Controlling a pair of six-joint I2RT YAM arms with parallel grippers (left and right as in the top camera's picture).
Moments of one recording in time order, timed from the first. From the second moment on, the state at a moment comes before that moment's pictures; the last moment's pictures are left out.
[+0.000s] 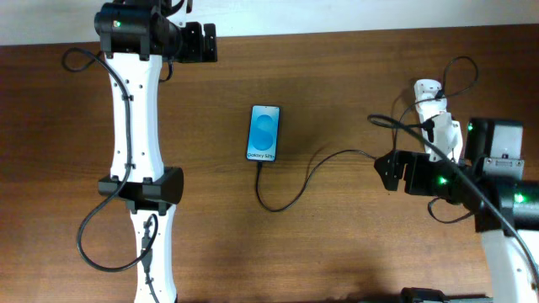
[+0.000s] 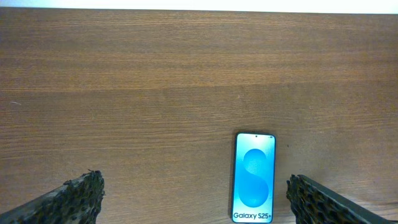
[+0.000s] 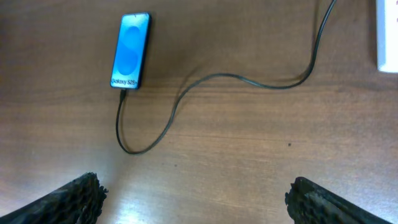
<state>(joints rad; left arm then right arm) -0.14 2.49 3.13 -1.64 0.10 -0.12 -0.12 1.07 1.19 -1.13 -0.39 0.07</state>
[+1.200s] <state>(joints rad) -0.14 2.49 3.13 -1.64 0.10 -0.12 0.00 0.02 0.21 -0.15 -0.16 0.05</state>
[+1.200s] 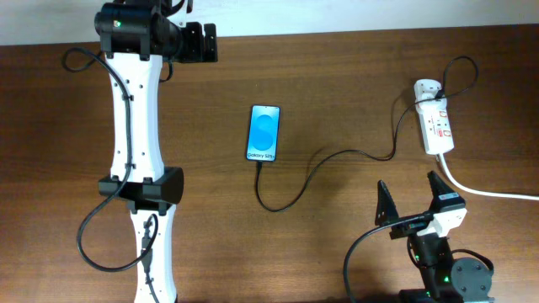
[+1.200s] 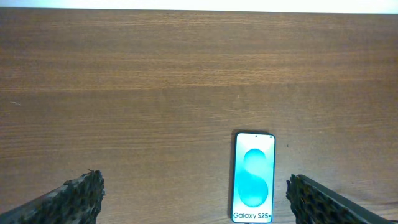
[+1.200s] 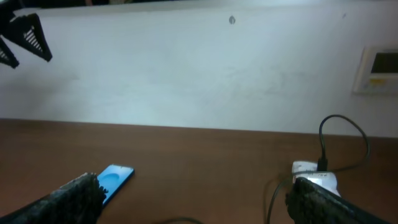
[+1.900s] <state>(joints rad) -0.14 2.49 3.13 -1.64 0.10 -0.12 0.00 0.01 0.01 0.15 -0.13 -0.02</state>
